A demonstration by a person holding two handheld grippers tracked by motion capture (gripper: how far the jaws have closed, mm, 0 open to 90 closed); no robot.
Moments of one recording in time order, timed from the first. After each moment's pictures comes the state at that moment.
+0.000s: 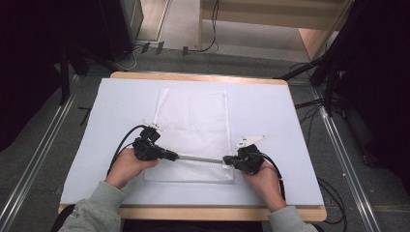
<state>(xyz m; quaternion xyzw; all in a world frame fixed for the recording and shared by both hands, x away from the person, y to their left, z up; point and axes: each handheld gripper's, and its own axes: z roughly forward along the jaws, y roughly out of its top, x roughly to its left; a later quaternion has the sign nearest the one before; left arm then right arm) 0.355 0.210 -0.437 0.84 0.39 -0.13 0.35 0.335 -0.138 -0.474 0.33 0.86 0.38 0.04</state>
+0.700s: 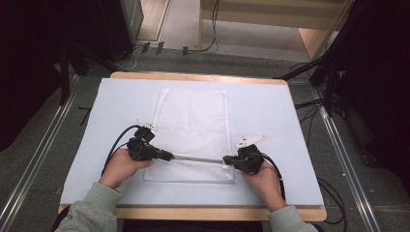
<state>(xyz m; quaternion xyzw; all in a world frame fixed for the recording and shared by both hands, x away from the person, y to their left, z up) 0.351 0.223 -0.434 0.84 0.39 -0.13 0.35 0.334 -0.138 -0.474 0.33 0.86 0.38 0.03</state>
